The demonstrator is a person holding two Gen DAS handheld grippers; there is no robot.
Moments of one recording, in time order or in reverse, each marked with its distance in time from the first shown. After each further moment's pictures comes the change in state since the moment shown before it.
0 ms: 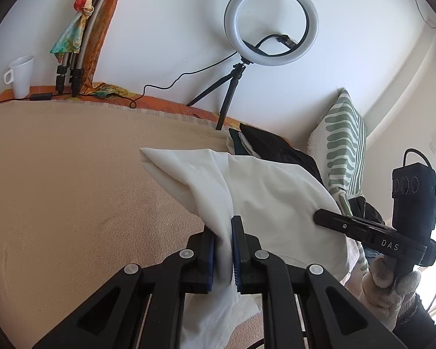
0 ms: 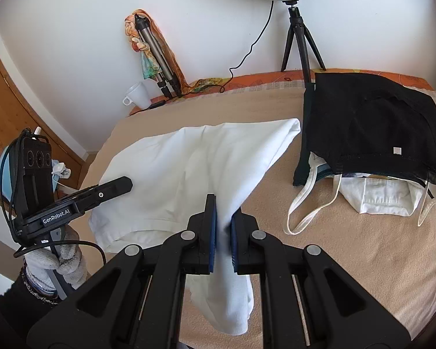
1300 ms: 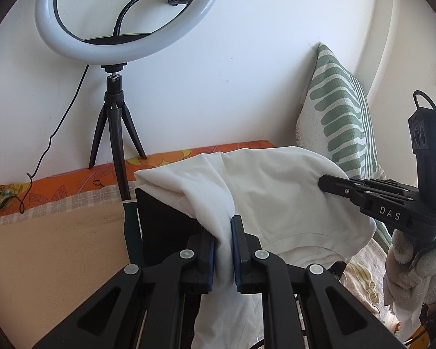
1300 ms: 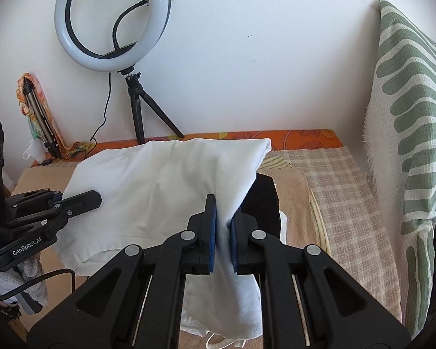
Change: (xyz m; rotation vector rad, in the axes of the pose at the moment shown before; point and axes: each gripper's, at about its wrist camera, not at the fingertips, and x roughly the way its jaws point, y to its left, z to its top) left arm 0.227 -0.168 0.109 0.314 0.003 0.065; right arm -0.035 -0.223 0.119 0.014 -0.155 -0.370
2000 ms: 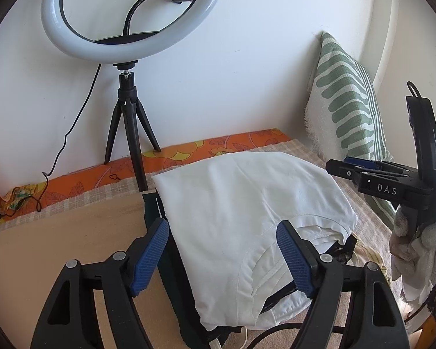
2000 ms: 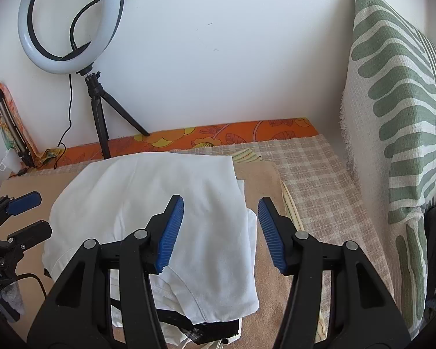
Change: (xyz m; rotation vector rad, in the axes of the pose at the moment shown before) left arm -0.019 0.005 -0.007 0.050 0.037 0.061; right arm 0.013 -0.023 0.002 0.050 0.022 -0.114
